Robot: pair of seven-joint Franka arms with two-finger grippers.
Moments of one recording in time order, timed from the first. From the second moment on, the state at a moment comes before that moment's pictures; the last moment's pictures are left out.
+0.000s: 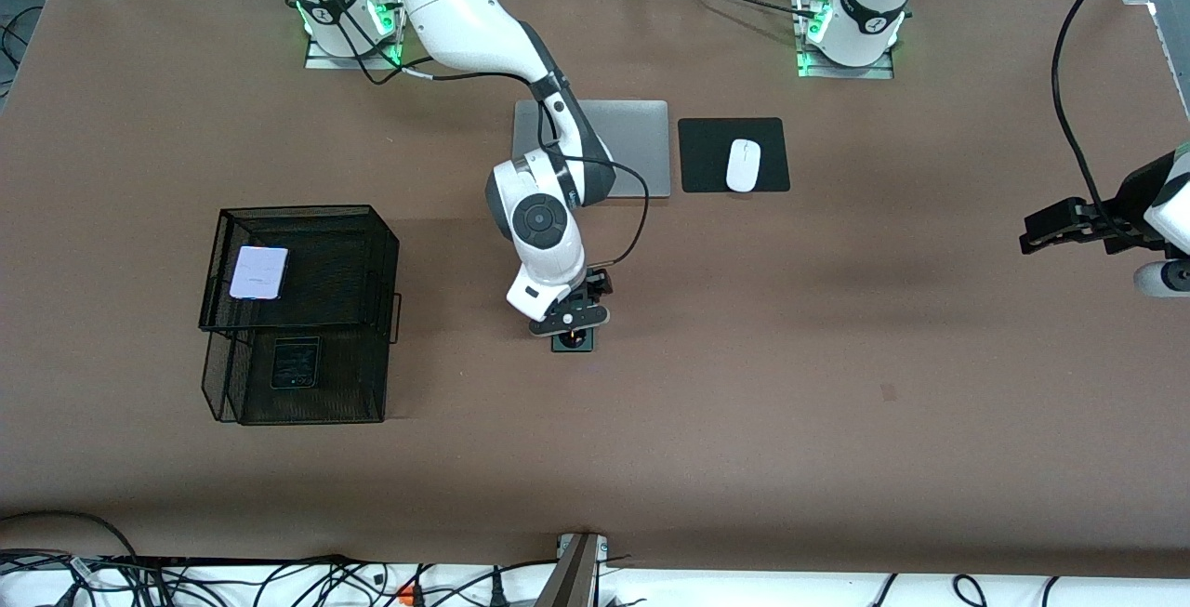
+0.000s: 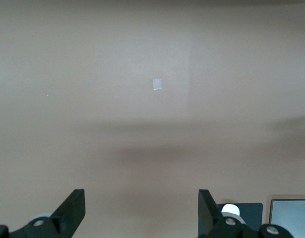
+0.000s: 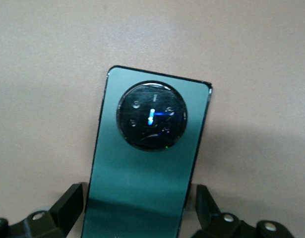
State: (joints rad) left arm -0.10 0.30 0.13 -1.24 -0.04 1.48 0.01; right arm 1.04 1.04 -0.50 -1.28 0.56 2.26 0.21
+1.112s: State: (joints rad) left arm 0.07 0.08 -0.08 -1.46 -0.04 1.56 0.01; right arm 1.05 1.03 -0.50 -1.29 0.54 2.29 0.09
